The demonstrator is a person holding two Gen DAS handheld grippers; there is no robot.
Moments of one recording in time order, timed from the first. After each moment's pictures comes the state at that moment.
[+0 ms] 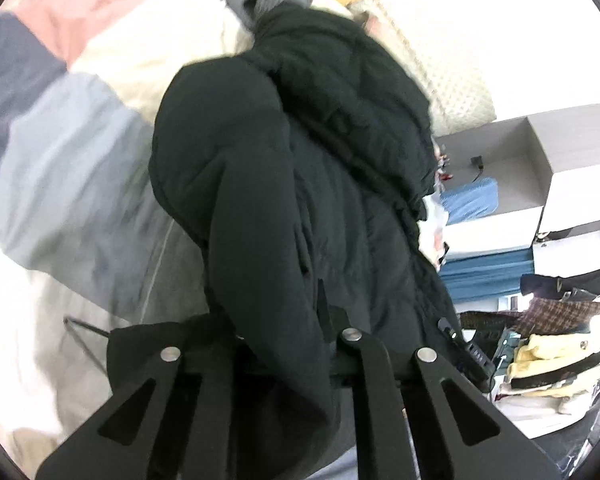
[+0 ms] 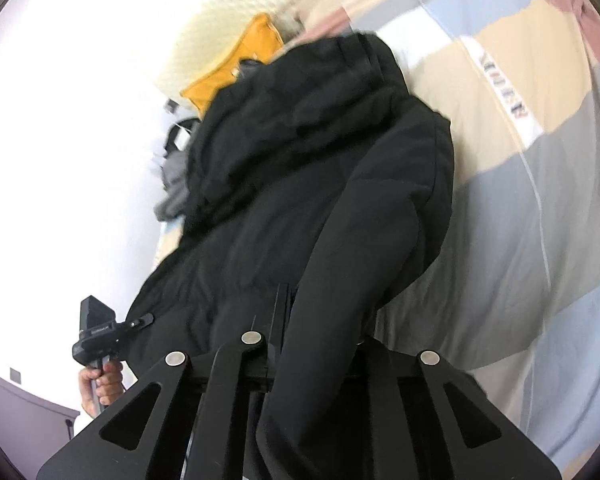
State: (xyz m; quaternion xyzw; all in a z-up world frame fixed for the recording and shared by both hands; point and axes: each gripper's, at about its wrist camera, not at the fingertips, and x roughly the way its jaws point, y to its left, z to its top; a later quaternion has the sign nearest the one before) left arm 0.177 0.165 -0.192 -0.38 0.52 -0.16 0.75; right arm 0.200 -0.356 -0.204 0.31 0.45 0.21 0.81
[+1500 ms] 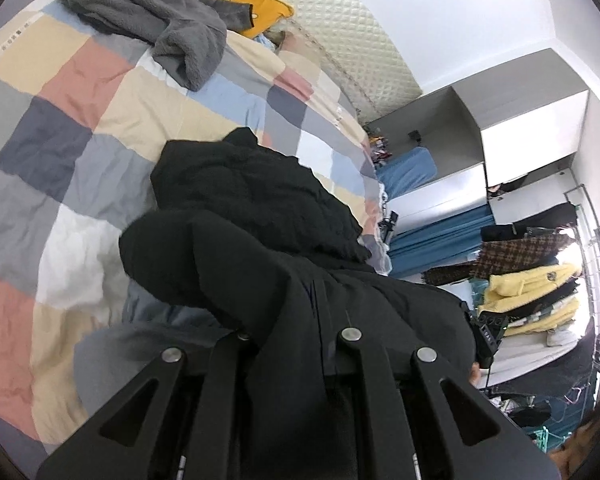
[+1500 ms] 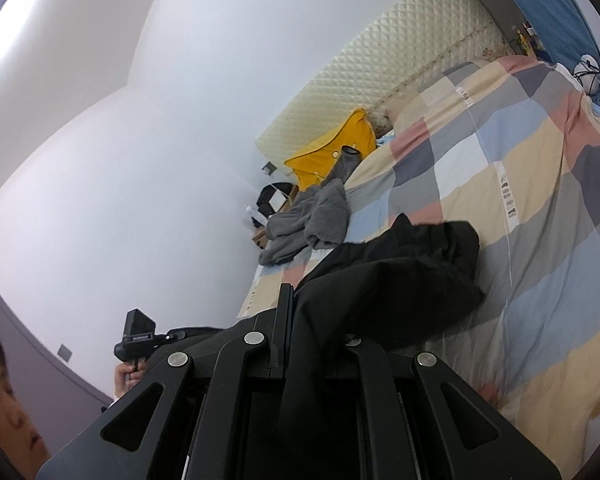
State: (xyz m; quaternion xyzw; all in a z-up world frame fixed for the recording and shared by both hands) left arm 0.046 0.195 -0.006 -0.33 0.48 -0.24 0.78; right arm 0.032 -0.422 -0.006 0.33 0.30 0.28 0.85
